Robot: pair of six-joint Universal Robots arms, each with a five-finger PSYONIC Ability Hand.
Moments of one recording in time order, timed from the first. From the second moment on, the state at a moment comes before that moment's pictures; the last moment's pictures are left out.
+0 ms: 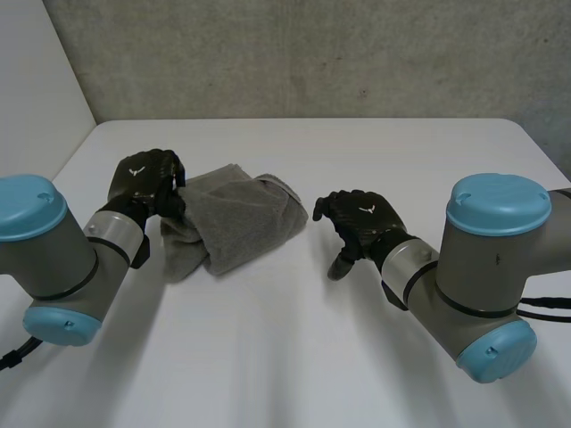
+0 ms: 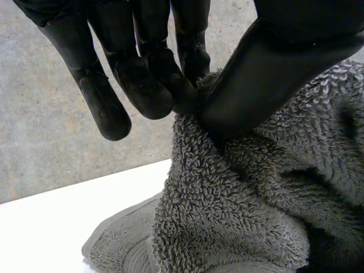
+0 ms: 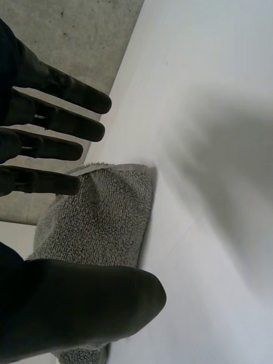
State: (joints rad) left arm 4.41 -2.01 -1.65 3.64 -1.46 3.05; right arm 2.12 -1.07 1.49 -0.16 1.41 3.11; left_hand 1.37 1.42 1.42 1.42 1.22; right_hand 0.47 0.49 0.48 0.47 0.18
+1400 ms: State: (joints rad) left arm 4.37 -1.90 -1.71 3.67 -1.34 2.97; right arm 2.12 -0.63 0.48 0.31 1.38 3.13; left_hand 1.37 1.40 1.40 1.40 1.22; right_hand 1.28 1.28 1.32 1.33 1.12
